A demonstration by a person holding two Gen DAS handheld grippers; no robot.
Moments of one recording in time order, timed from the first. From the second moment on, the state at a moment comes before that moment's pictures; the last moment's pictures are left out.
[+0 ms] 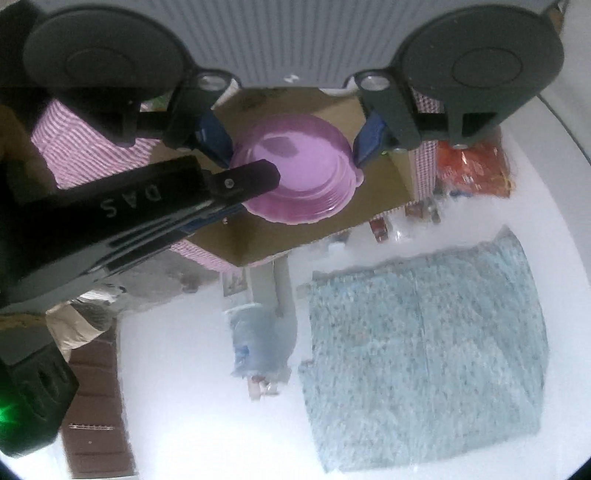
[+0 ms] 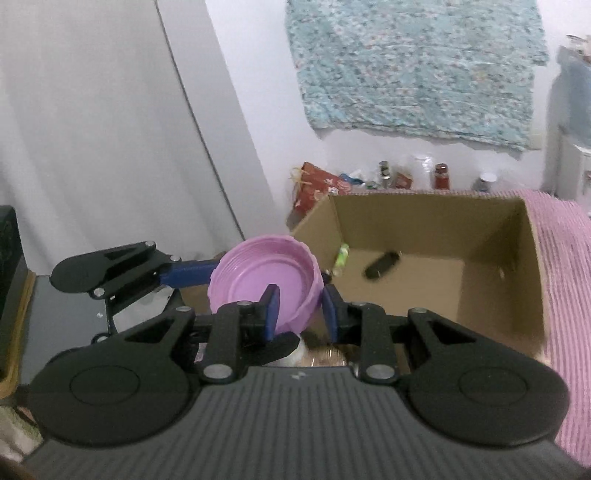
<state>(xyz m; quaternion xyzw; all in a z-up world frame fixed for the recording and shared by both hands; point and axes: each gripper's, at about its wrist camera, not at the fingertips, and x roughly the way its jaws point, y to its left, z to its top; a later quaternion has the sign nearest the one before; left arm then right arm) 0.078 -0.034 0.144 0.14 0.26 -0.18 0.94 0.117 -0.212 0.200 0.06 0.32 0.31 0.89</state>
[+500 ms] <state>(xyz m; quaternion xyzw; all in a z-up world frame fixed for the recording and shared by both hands) 0.249 -0.012 0.078 0.08 0.52 -0.18 0.83 0.320 -0.163 0.127 0.12 0.55 0.30 0.77</state>
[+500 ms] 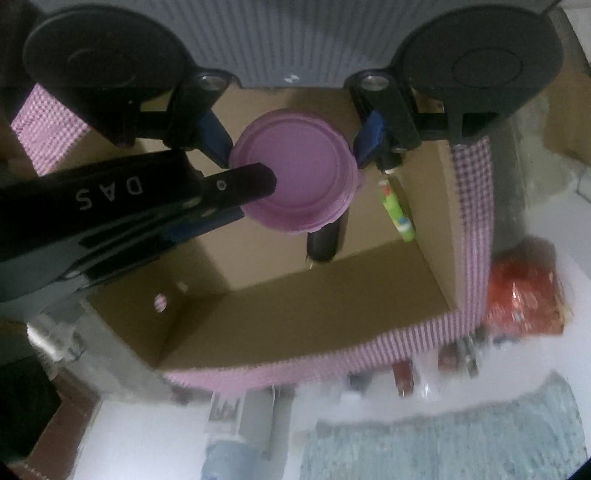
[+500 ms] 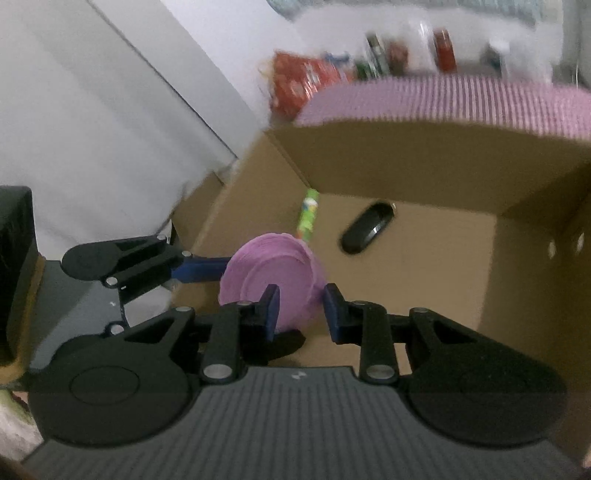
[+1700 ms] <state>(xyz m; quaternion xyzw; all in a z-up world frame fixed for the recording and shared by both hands) 0.153 -0.006 0.171 0.16 0.37 -0.13 0.90 0.200 -0.254 0.189 0.28 0.38 0.33 0.82</state>
